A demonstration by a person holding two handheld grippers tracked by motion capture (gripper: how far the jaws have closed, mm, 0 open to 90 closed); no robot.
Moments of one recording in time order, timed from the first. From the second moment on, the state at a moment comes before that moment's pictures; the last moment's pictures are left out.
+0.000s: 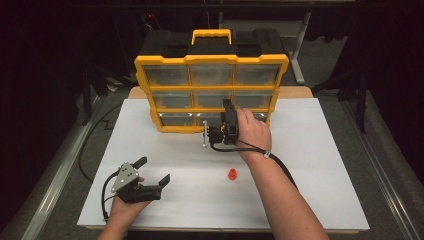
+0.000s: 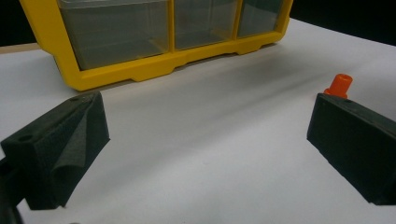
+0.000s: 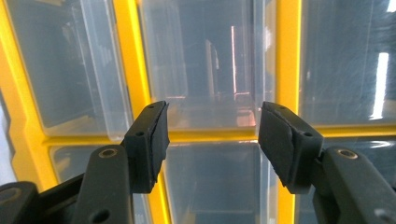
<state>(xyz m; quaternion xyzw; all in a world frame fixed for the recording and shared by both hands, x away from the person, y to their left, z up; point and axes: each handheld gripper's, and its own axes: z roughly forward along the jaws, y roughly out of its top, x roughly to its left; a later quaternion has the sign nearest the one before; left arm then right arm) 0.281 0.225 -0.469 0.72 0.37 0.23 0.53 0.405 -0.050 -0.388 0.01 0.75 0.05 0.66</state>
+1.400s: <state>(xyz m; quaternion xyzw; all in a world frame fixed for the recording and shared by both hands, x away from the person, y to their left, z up) 0.281 0.226 -0.470 0.72 0.37 0.23 0.53 0.426 -0.027 -0.372 -0.01 0.72 0.02 0.70</state>
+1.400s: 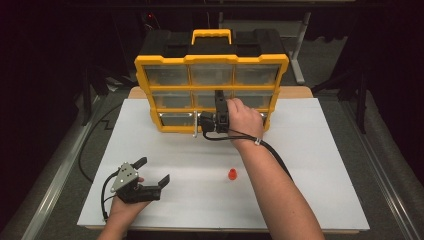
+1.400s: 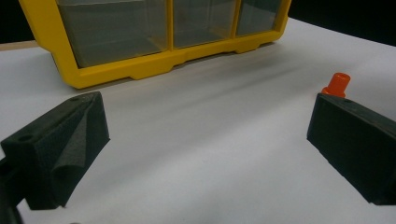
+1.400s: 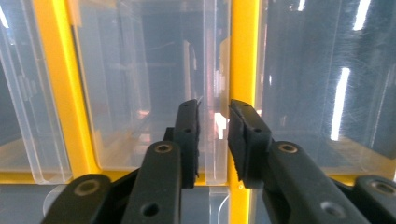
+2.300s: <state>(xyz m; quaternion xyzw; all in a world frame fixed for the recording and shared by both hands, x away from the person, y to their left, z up) 0.282 0.225 -0.472 0.72 0.38 0.22 0.53 0.423 -0.028 -0.372 -0.01 0.71 0.02 0.70</state>
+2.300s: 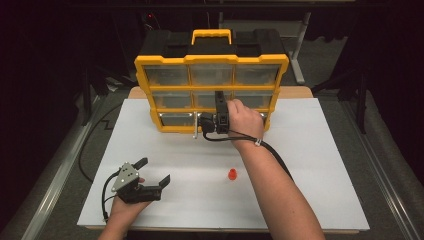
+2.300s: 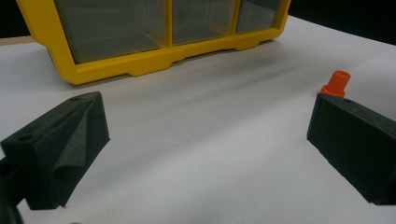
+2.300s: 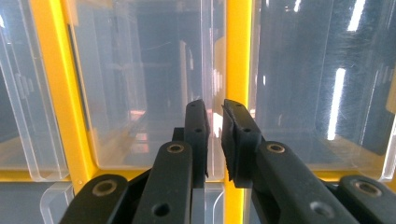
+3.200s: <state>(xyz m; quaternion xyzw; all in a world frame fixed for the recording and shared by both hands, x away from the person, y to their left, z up) 0.282 0.226 -0.471 0.72 0.38 0.23 0.53 0.399 -0.033 -0.370 -0.01 0.72 0.03 0.70</state>
